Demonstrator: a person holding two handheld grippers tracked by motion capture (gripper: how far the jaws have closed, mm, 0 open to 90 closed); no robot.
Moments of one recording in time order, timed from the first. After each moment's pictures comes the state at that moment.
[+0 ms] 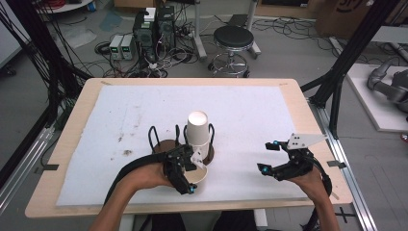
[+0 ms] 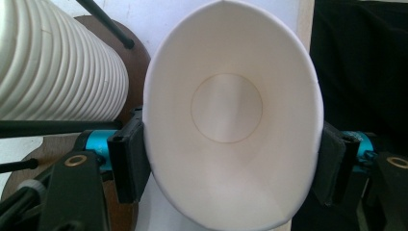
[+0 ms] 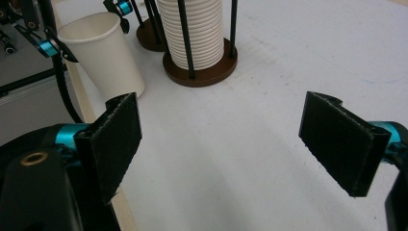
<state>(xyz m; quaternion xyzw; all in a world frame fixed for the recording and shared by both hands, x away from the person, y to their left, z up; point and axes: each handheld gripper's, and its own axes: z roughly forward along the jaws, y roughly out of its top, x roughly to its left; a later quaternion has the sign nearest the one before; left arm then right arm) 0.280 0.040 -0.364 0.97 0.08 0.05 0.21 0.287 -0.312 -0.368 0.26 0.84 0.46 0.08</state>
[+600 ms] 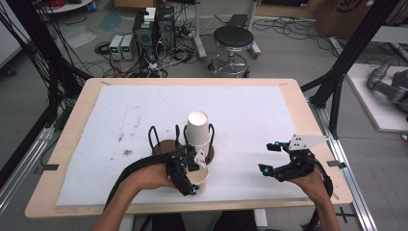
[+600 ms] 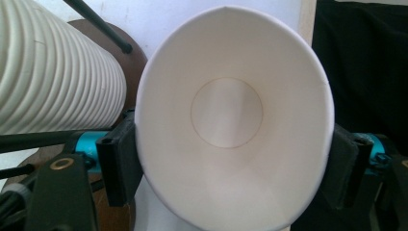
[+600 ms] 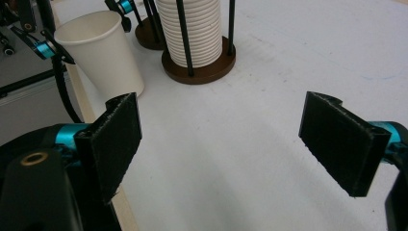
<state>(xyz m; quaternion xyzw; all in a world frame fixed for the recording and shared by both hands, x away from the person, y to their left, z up) 0.280 0.035 -0.365 0.97 0.08 0.05 0.21 0.286 -0.315 -0.370 0.26 0.84 0.46 0.08</state>
